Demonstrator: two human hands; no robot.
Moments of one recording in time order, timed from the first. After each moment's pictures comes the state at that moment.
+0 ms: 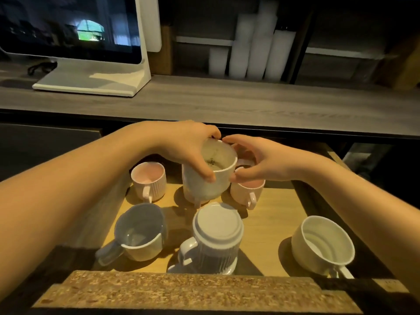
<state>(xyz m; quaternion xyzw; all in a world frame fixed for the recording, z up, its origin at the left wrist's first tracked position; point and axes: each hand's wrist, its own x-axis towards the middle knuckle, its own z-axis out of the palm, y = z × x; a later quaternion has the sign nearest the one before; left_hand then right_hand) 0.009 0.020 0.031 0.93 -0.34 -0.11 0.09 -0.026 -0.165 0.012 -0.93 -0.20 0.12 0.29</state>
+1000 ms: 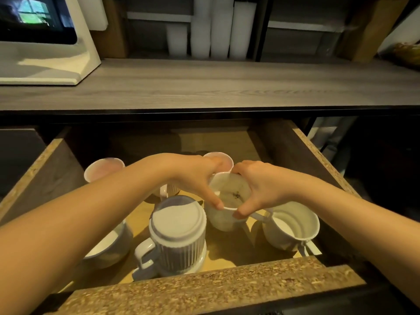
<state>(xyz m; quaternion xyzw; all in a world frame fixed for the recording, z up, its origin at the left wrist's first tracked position) 0.006 -0.063 -0.041 0.89 -0.37 -0.27 0.07 -0.054 -0.227 -0.045 -0.97 -0.16 0.14 0.08</state>
